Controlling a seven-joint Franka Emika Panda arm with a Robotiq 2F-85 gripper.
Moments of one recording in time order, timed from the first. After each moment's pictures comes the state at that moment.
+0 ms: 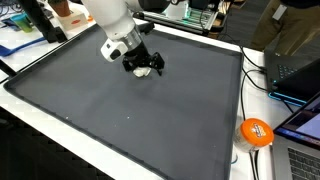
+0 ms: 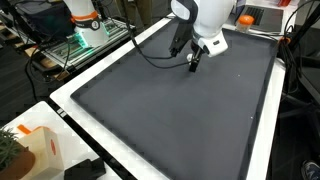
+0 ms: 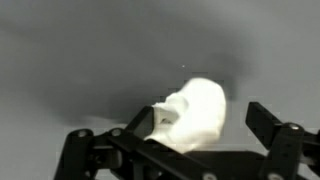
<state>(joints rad) -0.02 0.62 0.13 -1.83 0.26 2.26 -0.39</state>
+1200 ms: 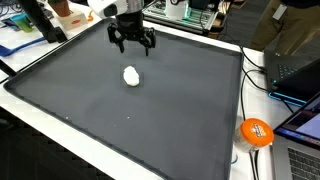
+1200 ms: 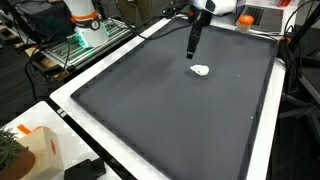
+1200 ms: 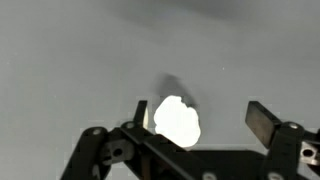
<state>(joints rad) 0.07 0.36 0.05 -1.97 -0.12 2.28 -0.14</state>
